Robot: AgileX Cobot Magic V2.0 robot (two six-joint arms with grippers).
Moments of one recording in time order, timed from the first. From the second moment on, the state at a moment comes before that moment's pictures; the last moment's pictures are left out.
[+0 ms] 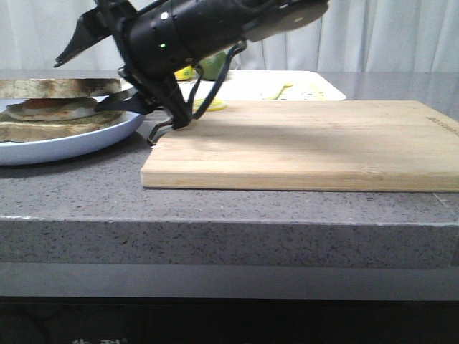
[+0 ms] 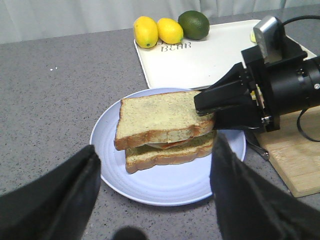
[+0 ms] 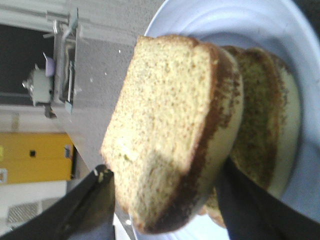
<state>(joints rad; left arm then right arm) -0.33 0.53 -0.71 0.11 0.59 -0.06 0.59 2.01 -1.49 1.60 0.50 -0.52</state>
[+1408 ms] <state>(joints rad) -0.33 0.53 -0.71 0.11 0.59 -0.06 0.49 0.67 -0.88 0.14 0.78 -0.15</state>
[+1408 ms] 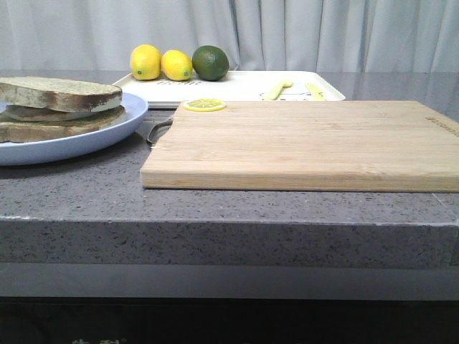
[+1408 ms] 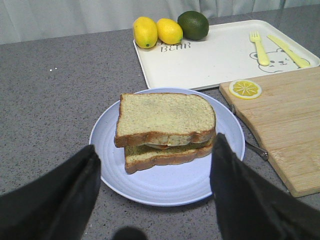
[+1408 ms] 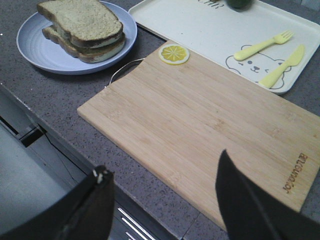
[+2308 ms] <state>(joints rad) -0.06 1.10 -1.12 0.17 1.01 -0.09 0.49 0.56 -0.79 0.14 0.75 -0.15</state>
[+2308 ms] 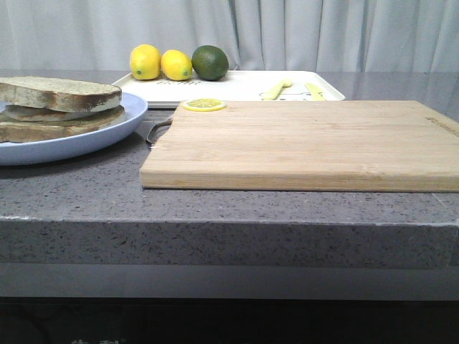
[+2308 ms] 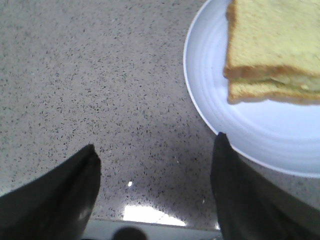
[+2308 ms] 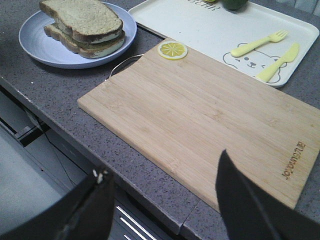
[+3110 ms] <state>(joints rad) 0.19 1.59 -1.27 -0.41 0.99 0.22 0.49 0.56 -0.79 0.14 0.75 -0.15</state>
